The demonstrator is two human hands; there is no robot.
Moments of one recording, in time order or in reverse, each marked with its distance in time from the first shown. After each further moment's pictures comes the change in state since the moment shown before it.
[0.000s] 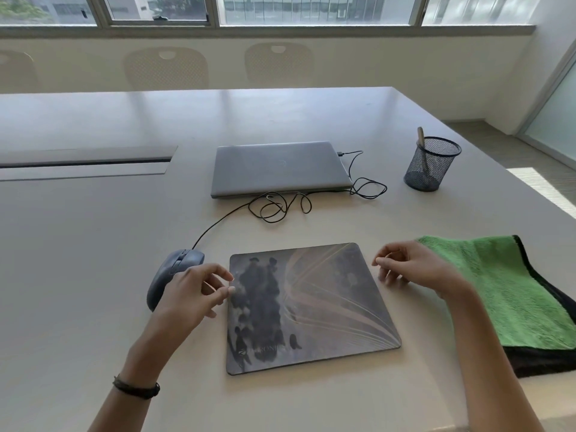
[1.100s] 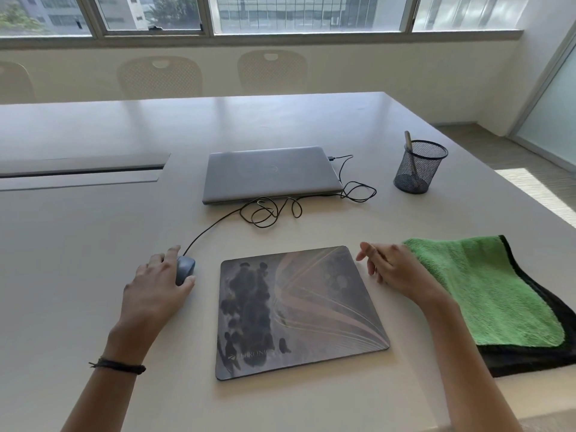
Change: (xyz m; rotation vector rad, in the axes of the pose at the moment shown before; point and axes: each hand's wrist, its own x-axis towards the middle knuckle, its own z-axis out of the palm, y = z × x) left_hand 0.017 -0.001 -0.019 0.614 0.139 -0.212; right_hand 0.009 0.013 0.013 -0.244 0.235 -0.280
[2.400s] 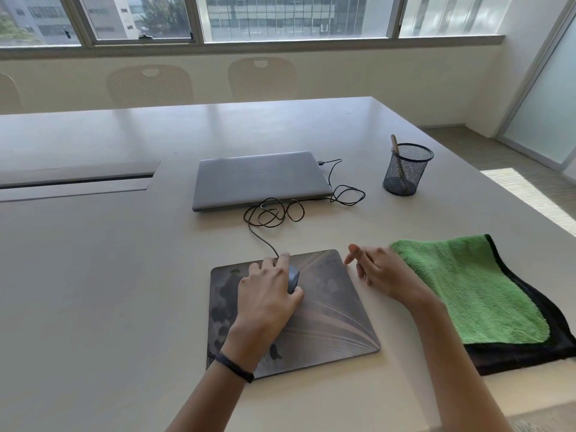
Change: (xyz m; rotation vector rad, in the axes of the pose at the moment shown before) left_hand -0.041 0.138 0.033 0.010 -0.037 0.389; right_hand 0.001 0.003 0.002 -0.015 -0.013 0.020
